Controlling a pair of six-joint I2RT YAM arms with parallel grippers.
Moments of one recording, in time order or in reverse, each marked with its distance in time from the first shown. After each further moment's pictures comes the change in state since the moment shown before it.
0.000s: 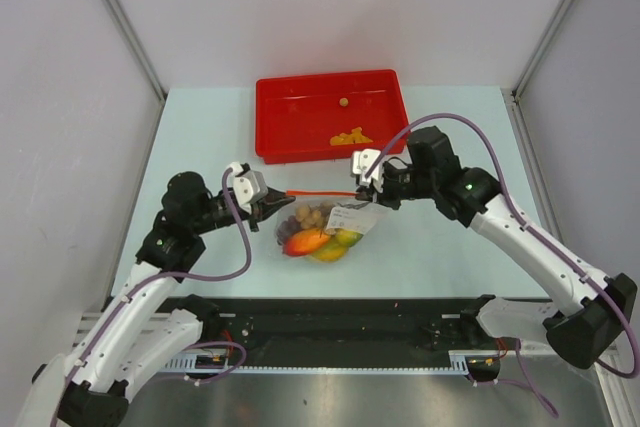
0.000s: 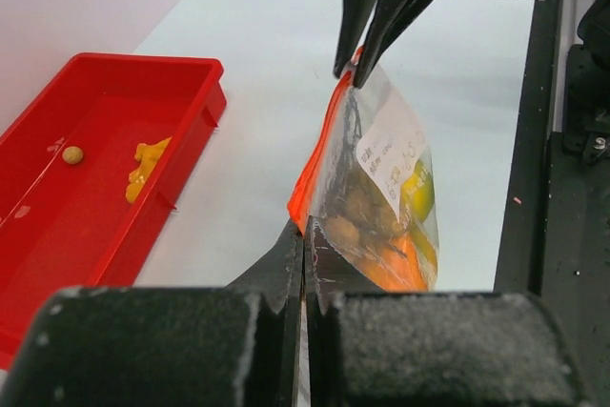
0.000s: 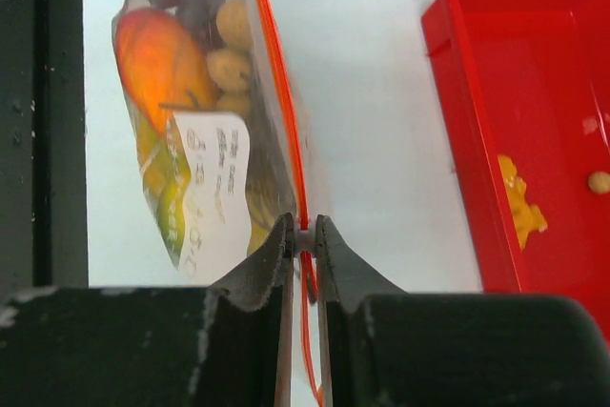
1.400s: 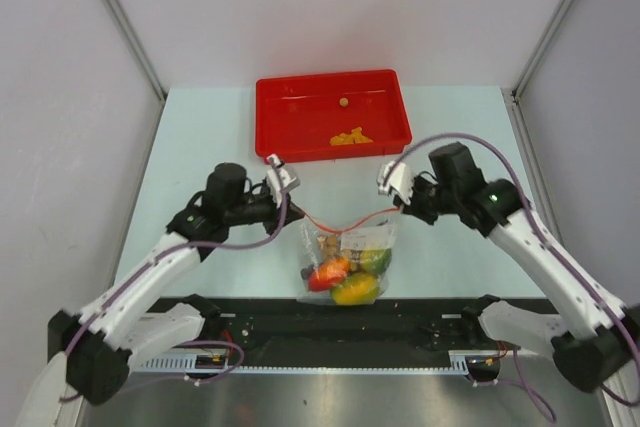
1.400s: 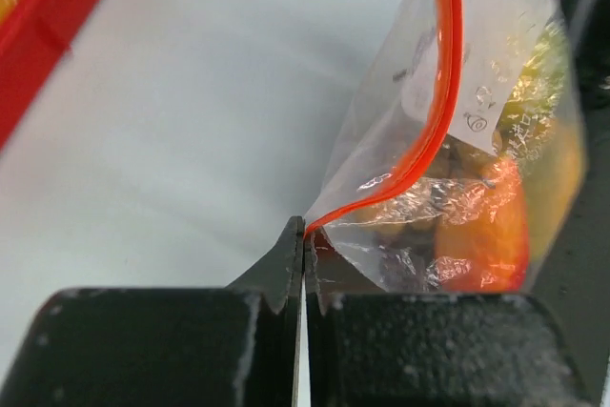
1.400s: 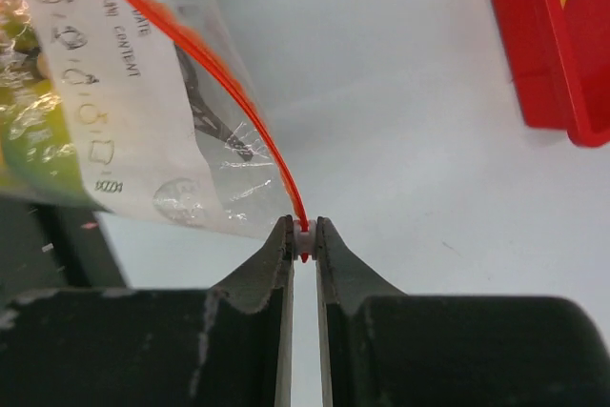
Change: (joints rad) left arm -0.091 0.151 0.011 -0.182 -0.132 -0.055; right arm -0.103 -0.200 -0.077 -0.348 0.232 -0.033
